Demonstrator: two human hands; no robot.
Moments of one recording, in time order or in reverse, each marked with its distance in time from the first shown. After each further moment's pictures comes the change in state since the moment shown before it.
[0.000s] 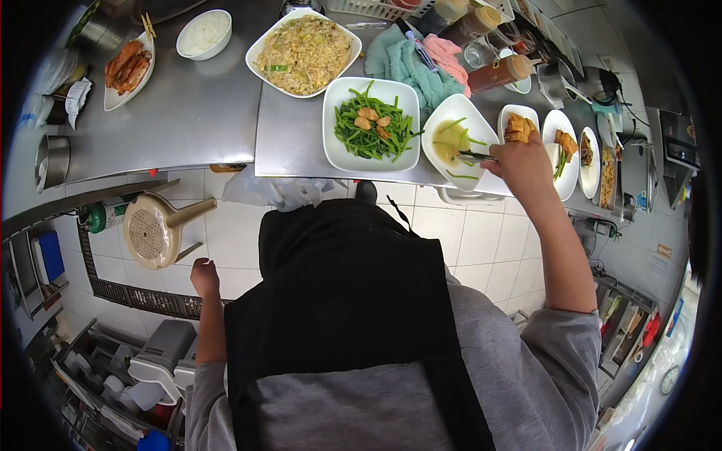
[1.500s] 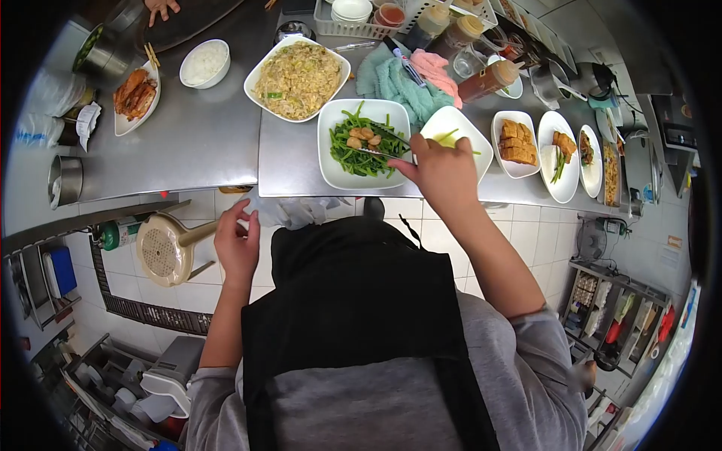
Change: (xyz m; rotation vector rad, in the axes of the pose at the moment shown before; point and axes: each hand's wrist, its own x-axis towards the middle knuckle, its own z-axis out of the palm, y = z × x) left_hand -0.082 0.260 -0.081 -0.425 0.115 0.763; right_hand 0.032 -0.104 -0.017 0.243 0.573 0.058
